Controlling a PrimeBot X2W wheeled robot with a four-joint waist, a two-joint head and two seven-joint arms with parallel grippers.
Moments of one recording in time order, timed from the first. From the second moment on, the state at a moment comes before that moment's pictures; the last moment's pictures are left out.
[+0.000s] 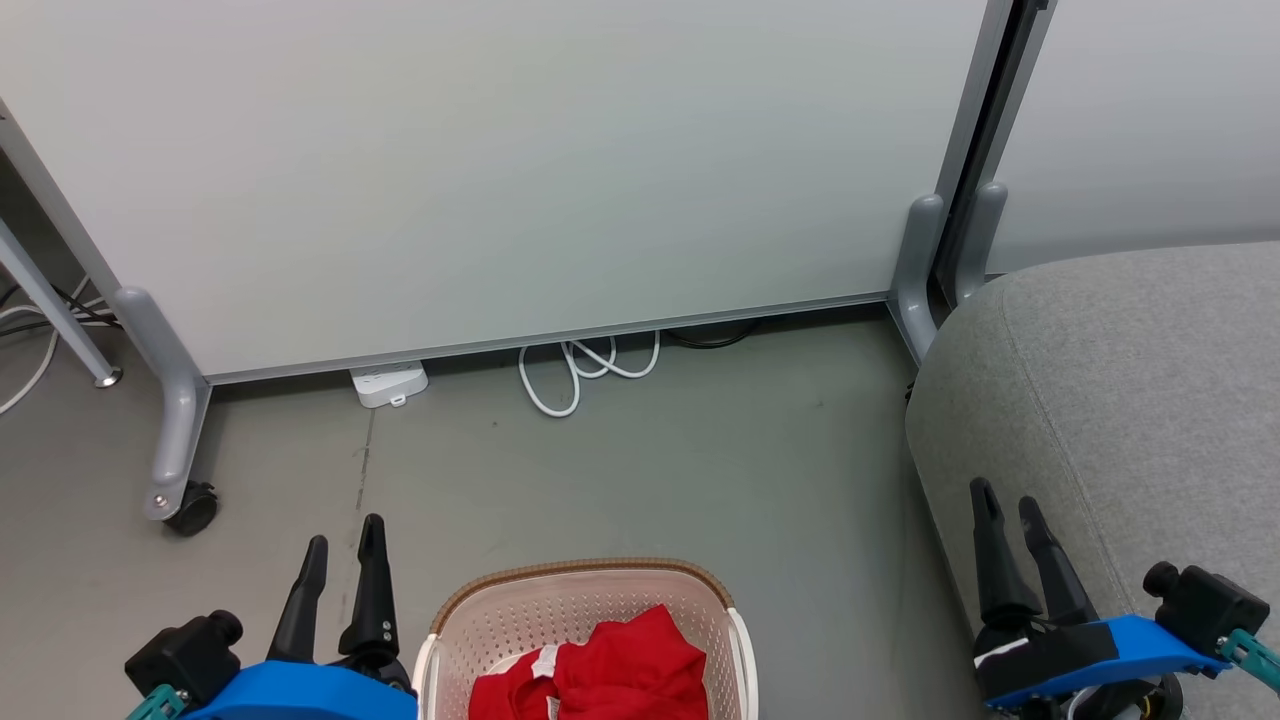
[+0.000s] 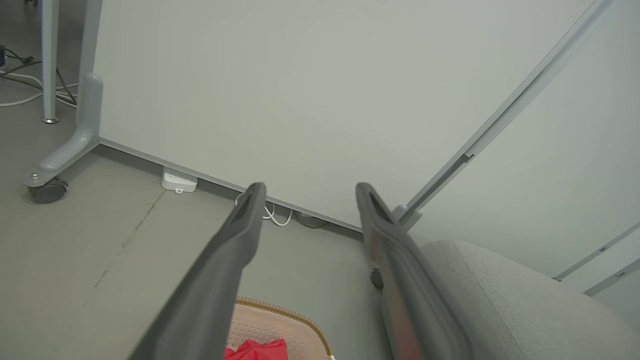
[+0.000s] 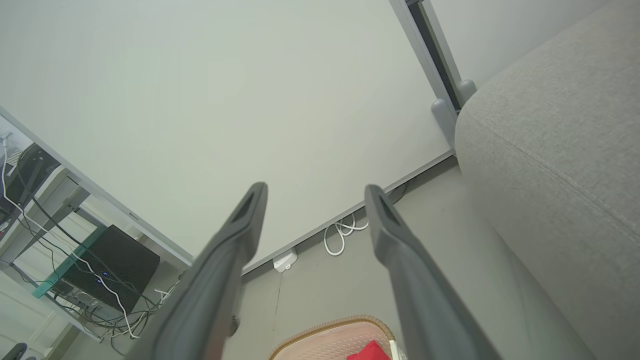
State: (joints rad) left arm -0.06 0.04 -0.08 0.21 -0.64 -0.03 -0.13; right arm -0.04 -0.04 0.01 0.18 0.62 0.13 -0.08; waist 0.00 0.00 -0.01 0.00
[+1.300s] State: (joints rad) left arm -0.06 0.05 -0.12 0.23 -0.35 -0.01 -0.22; right arm -0.02 -0.05 0.02 0.15 0.27 0.13 -0.14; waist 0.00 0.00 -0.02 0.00
